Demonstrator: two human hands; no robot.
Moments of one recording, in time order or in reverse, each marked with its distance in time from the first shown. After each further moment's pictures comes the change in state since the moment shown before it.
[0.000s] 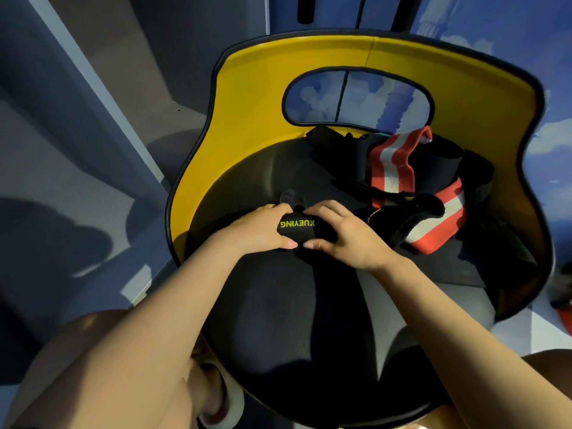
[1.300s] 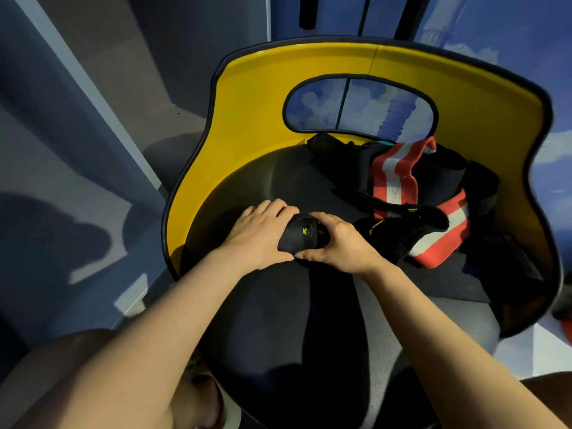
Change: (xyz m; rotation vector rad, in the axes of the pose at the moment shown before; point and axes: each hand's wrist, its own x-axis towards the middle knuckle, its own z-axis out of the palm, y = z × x) left_hand 0.005 -0.005 0.006 0.455 0.304 0.192; right_hand 0.017 -0.001 0.009 0.196 -0.008 0.199
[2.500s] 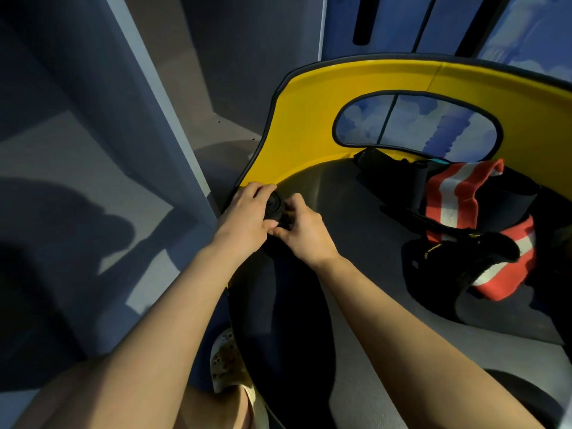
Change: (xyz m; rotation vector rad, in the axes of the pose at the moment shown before) left_hand -0.025 -0.077 -0.037 -0.311 0.130 -0.390; right_hand 0.082 -0.085 0.081 0.133 0.118 -0.026
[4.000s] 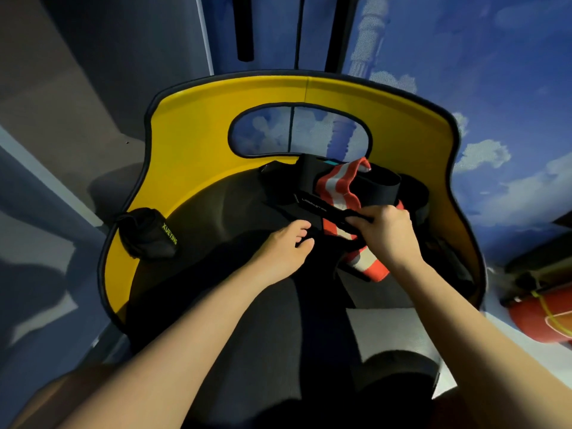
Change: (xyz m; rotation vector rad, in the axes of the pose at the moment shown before) left_hand 0.003 0.168 0.078 -0.542 -0.425 0.117; right_hand -0.099 0.076 -0.219 -0.432 0.440 0.296
